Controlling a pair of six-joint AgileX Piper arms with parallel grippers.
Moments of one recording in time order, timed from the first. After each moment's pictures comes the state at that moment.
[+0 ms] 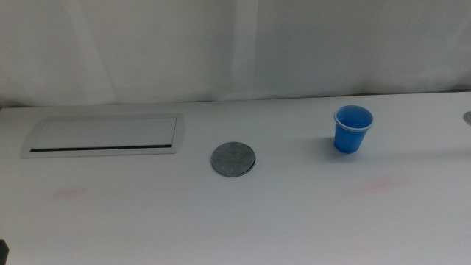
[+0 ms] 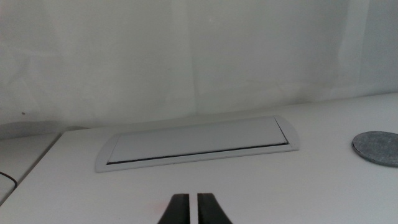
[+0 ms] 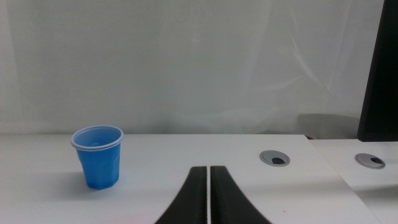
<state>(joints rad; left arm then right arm) -0.03 0.00 0.00 -0.23 0.26 0.33 0.06 0.00 -0.06 -0.21 0.19 0.13</state>
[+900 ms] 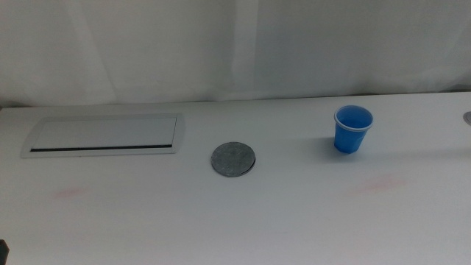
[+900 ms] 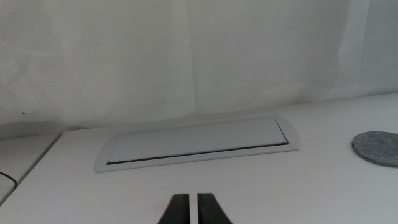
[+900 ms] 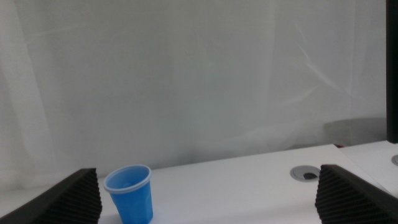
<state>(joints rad) -0.03 0.00 0.00 -0.23 0.26 0.33 0.06 0.00 -0.06 -0.14 0.11 0.23</state>
